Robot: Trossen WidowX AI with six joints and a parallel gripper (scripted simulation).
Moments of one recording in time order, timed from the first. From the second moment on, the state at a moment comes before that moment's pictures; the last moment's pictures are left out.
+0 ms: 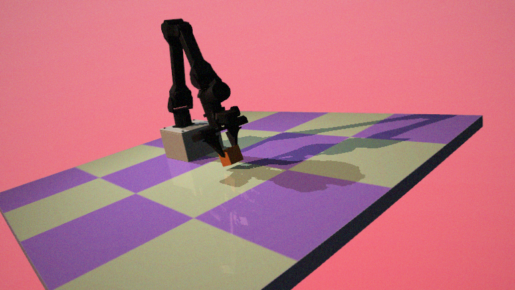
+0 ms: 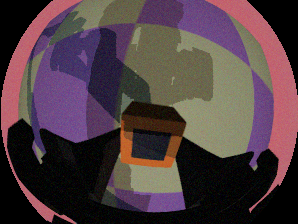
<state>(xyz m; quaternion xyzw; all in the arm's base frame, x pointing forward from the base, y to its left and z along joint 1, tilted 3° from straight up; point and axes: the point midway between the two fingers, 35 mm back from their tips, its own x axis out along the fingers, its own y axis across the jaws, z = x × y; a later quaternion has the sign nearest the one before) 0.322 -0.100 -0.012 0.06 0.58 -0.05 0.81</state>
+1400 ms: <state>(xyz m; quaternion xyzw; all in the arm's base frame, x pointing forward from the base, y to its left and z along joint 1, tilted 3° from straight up) 0.334 -0.105 -0.033 0.04 0.33 -0.07 0.94</state>
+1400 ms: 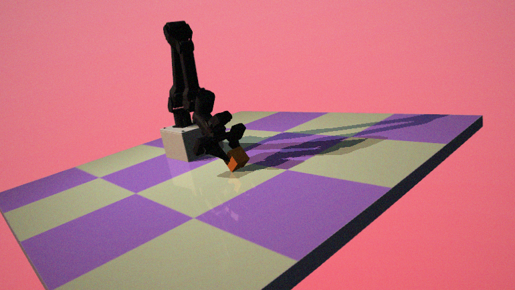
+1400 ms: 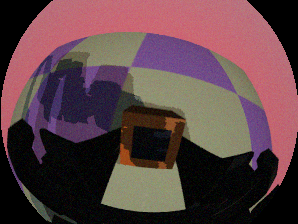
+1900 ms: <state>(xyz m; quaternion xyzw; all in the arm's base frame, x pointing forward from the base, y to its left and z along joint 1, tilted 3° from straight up) 0.324 -0.102 -0.037 0.03 0.25 -0.07 0.97</state>
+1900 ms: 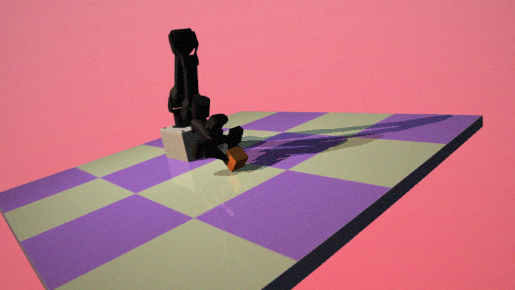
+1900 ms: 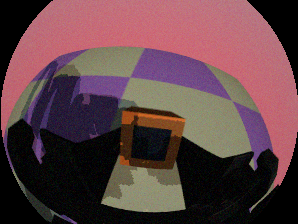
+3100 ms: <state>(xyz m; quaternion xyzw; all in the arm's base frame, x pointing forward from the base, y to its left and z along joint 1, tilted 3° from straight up) 0.313 -0.097 -0.036 0.03 0.22 -0.07 0.97</state>
